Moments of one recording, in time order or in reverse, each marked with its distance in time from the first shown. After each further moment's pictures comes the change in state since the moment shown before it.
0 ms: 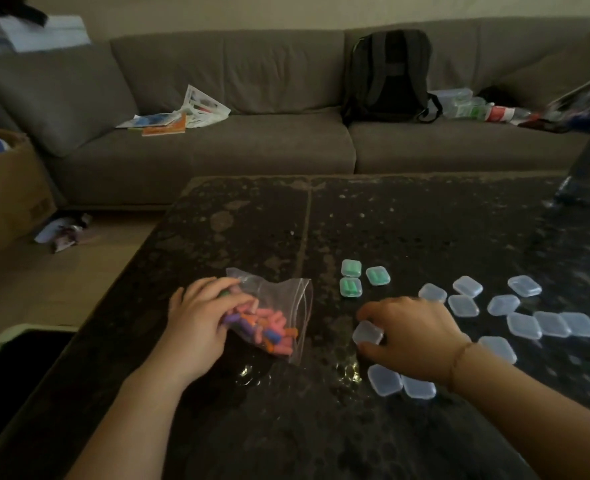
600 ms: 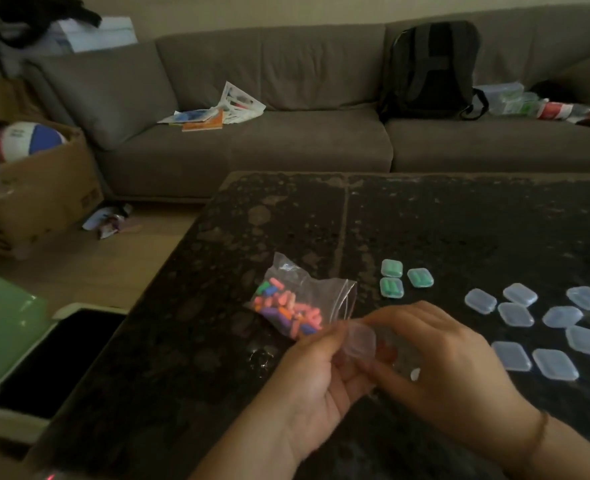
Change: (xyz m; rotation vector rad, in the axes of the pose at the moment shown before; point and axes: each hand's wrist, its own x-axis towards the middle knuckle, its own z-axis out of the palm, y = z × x) left_hand -0.054 0.102 -0.013 -1.887 -0.377 -0.647; right_hand -0.039 -0.061 -0.022 0.326 0.339 -0.194
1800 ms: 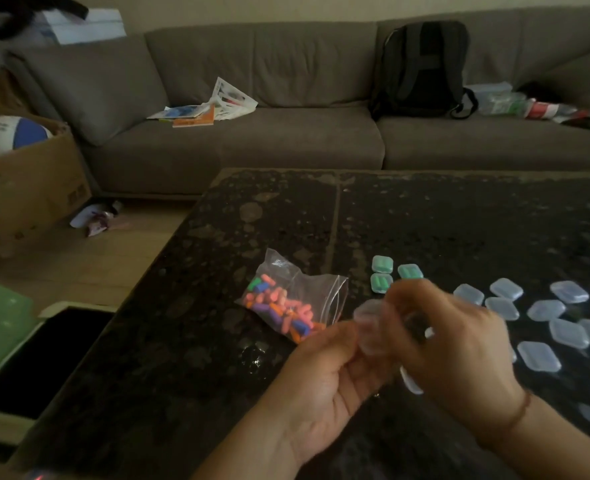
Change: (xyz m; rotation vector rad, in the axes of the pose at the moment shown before) left_hand 0.000 -0.011 -0.001 -0.040 -0.271 0.044; right_hand 0.002 0.014 0.008 -0.054 0.410 -0.040
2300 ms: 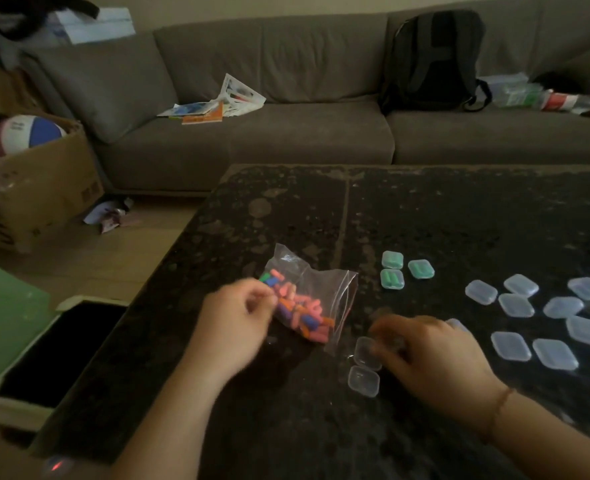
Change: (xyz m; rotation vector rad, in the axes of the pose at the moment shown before) left_hand -0.001 0.064 -0.065 1.473 0.685 0.377; right_hand -0.007 0.012 0.022 -0.059 -0.608 0.193
